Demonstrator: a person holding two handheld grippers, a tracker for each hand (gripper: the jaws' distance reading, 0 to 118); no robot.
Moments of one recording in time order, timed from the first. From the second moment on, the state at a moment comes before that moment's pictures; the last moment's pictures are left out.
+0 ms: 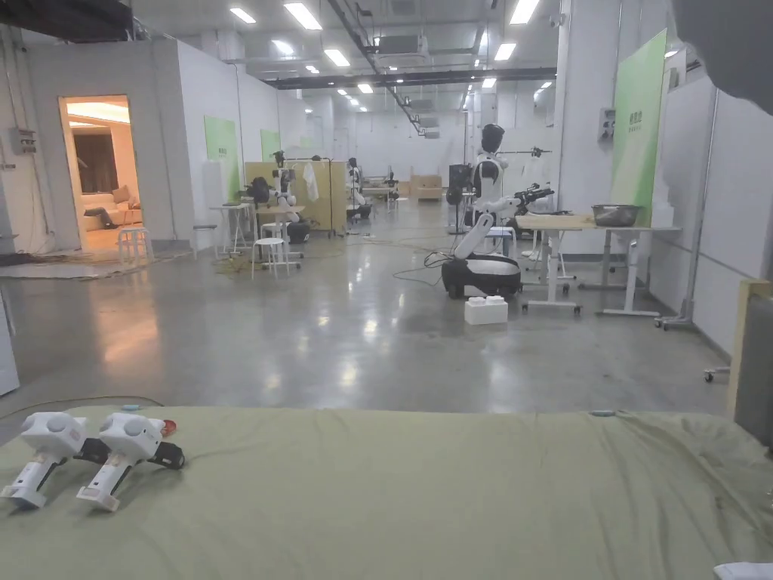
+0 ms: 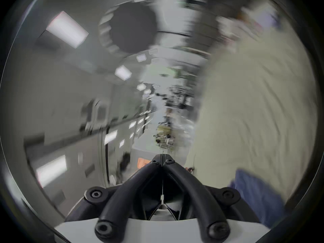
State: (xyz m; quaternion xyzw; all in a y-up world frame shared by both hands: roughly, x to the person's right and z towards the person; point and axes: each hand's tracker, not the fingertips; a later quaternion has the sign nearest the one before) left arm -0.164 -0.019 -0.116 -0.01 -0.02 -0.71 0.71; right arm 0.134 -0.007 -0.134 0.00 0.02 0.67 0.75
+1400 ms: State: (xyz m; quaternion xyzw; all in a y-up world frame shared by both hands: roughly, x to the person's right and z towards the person) left arm -0.320 -0.018 -0.116 -0.22 0.00 -0.02 0.97; right arm 0.185 -0.052 -0.106 -0.13 0.05 -0.04 0.99
